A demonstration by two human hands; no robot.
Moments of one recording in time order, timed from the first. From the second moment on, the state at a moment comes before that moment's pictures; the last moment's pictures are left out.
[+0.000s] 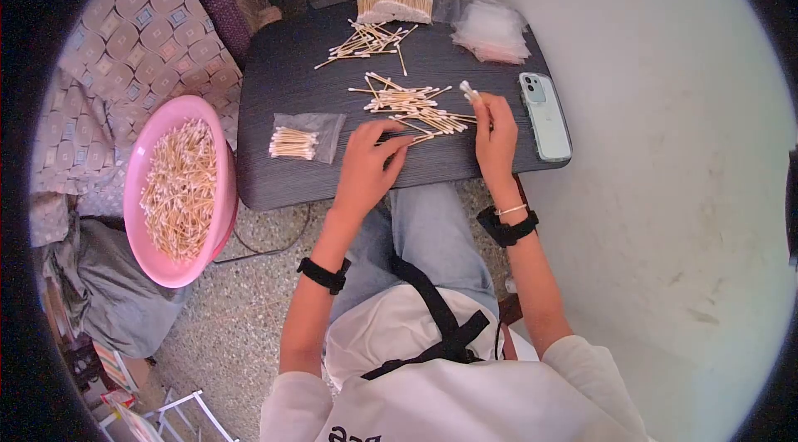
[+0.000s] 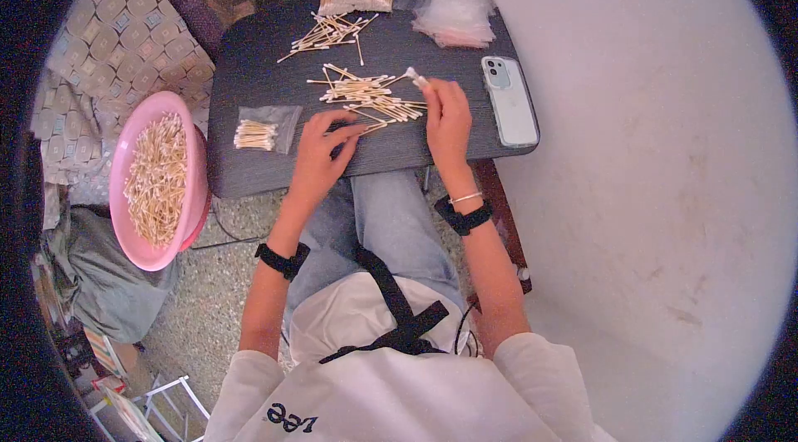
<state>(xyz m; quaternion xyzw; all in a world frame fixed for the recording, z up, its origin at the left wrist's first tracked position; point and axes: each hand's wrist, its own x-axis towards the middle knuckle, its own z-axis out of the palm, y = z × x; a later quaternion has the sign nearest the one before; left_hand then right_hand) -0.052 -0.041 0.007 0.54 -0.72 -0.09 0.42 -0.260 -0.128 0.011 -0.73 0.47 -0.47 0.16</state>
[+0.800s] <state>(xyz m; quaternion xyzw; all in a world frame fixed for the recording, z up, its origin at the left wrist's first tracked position) -0.047 -0.014 0.002 0.50 -0.80 -0.02 0.34 -0.248 -0.071 -0.001 -0.88 0.30 -0.34 0.15</state>
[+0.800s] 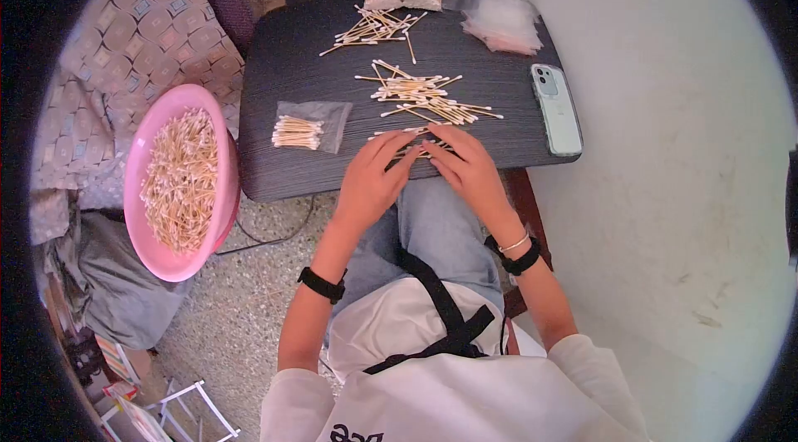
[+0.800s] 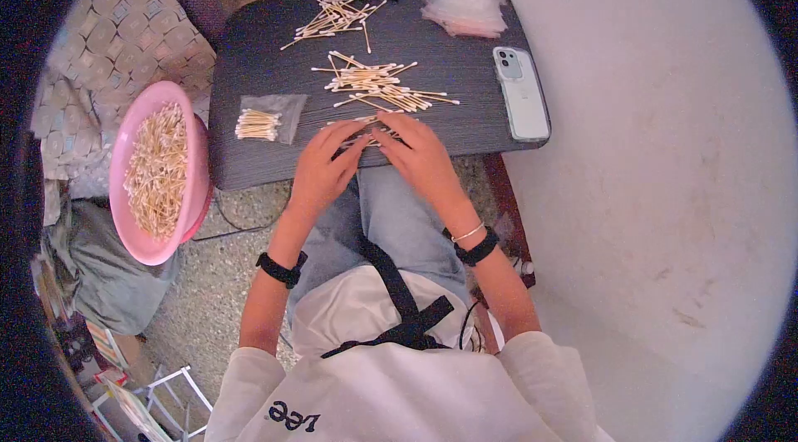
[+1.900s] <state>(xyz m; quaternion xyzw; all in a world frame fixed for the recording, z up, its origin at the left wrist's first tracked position) -0.090 0.005 -0.005 0.64 -0.72 0.04 0.28 -0.232 -0.038 -0.005 -0.86 0.41 -0.30 0.08</state>
